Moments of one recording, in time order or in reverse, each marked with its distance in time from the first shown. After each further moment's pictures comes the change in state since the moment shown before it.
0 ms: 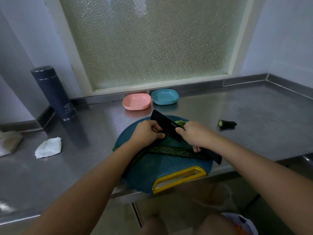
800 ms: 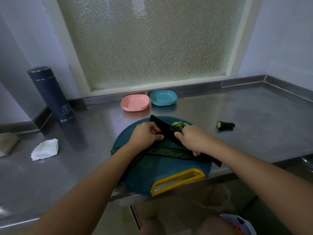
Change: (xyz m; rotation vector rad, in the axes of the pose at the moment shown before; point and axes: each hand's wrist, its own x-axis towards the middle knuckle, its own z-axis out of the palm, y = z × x) left_hand -0.002 0.001 0.001 0.031 0.012 -0.014; right_hand 0.004 0.003 0.007 -0.098 0.020 0.003
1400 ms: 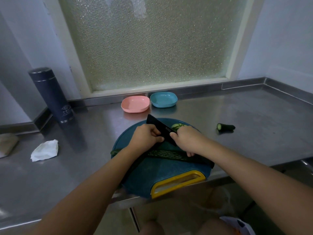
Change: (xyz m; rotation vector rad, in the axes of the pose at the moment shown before) left_hand -0.004 0.004 0.001 0.008 0.040 0.008; right_hand 0.008 -0.013 0.006 0.061 0.011 0.009
